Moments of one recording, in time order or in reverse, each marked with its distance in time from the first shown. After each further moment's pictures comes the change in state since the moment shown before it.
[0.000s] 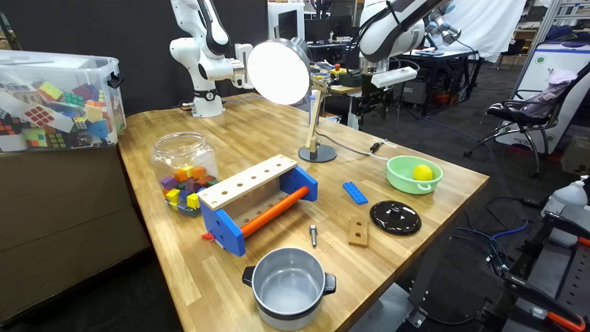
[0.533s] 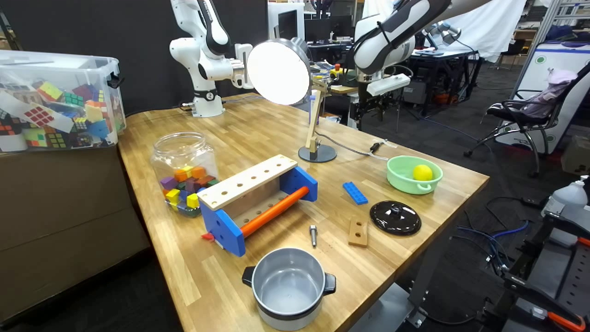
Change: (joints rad) arm -0.001 0.142 -0.038 0.173 -0.025 -0.015 0.001
